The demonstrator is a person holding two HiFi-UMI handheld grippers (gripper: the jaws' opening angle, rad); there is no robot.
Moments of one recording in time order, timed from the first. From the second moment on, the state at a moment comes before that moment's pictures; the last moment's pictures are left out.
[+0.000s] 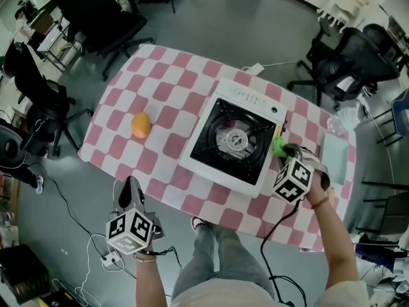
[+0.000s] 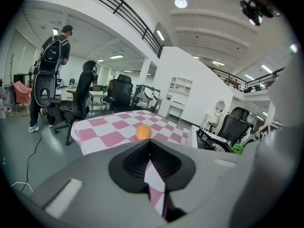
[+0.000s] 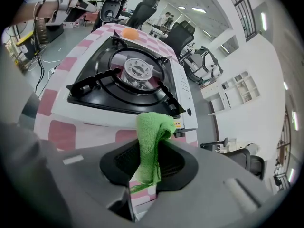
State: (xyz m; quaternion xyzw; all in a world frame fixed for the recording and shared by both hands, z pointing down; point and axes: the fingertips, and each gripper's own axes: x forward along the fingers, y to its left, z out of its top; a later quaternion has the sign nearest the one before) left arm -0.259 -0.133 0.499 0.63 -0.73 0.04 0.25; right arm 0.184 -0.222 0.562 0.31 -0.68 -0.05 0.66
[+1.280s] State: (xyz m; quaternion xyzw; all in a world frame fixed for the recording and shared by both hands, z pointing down) left arm -0.271 -0.115 0.498 0.64 -0.72 0.03 0.26; right arm 0.160 -0.166 0.562 0.30 -0.68 -0.04 0.67
